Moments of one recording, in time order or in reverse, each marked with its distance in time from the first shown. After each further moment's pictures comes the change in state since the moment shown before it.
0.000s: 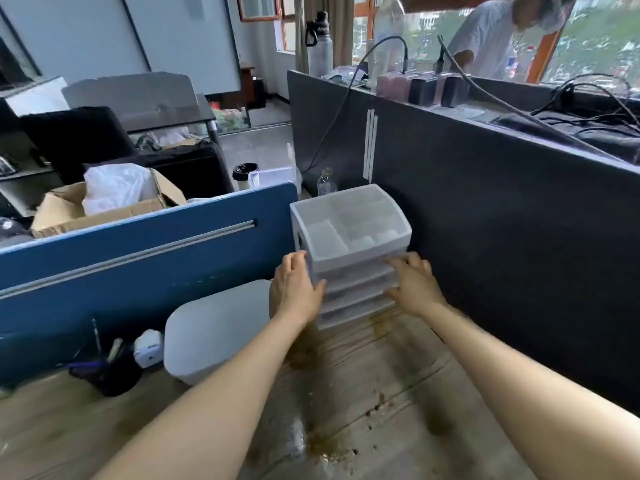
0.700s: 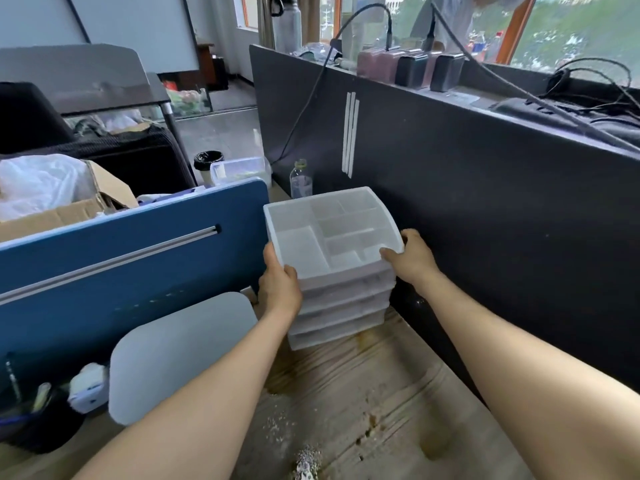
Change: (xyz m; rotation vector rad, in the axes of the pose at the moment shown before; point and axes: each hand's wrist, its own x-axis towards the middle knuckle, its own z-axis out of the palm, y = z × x) left_hand 0.062 -0.009 0.039 -0.434 0.012 -0.218; right_hand 0.071 0.007 -0.018 0.456 0.155 0.359
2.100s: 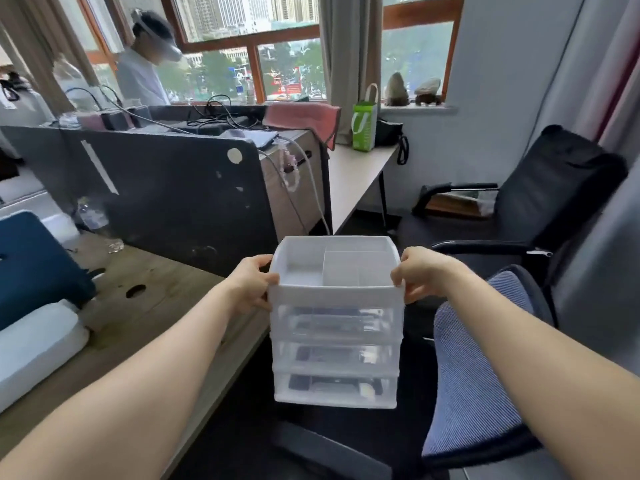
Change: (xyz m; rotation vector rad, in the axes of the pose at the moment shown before) left_hand -0.479 0.143 0.077 0.012 -0.900 0.185; right_hand -0.504 0.259 -0.367 0.190 0.121 0.492
